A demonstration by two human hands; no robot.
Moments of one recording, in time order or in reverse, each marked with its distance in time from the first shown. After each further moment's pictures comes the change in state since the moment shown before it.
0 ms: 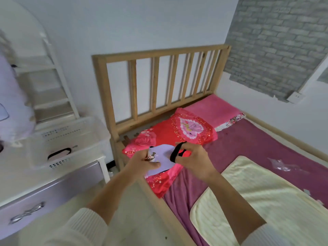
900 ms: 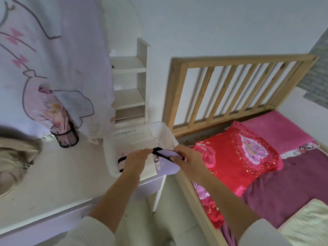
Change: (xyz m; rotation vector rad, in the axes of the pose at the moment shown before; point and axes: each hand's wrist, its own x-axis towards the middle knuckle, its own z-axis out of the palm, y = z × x) left_hand 0.031 -0.090 -0.284 -0.439 0.563 -0.236; right_hand 0.158 -0.109 0.266 -0.076 -0.248 -0.170
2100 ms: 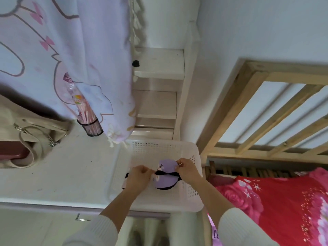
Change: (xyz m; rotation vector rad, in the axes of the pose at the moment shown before) left_hand 0.145 -0.044 0.005 0.406 0.404 -0.242; right_hand 0.229 0.114 0.105 0.047 -0.591 0.286
